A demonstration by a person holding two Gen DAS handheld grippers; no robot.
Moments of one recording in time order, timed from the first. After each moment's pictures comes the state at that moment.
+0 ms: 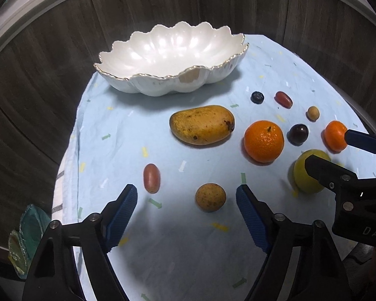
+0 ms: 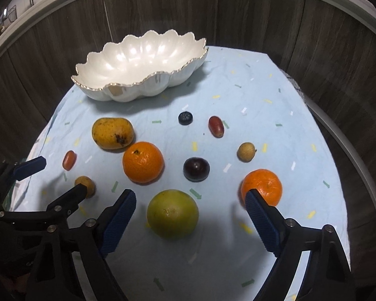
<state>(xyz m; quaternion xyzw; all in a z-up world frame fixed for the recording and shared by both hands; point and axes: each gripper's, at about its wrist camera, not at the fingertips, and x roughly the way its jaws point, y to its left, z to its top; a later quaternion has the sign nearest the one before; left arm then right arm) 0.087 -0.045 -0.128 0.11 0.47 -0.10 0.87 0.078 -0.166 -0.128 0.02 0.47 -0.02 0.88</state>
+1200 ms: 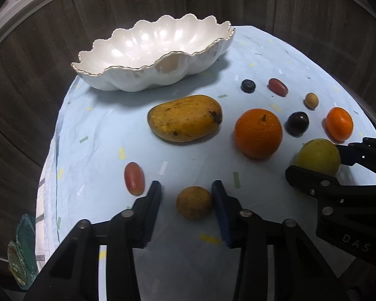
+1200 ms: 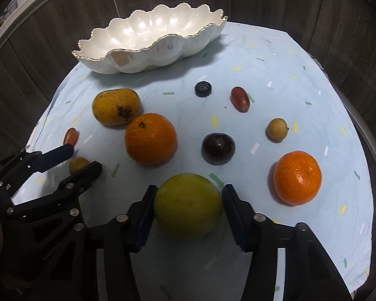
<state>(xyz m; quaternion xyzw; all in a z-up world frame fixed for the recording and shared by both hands) 0.093 -0.062 -0.149 0.13 0.47 -0.13 0.87 0.089 -0.157 -0.161 0.03 0.50 0.02 0.86</state>
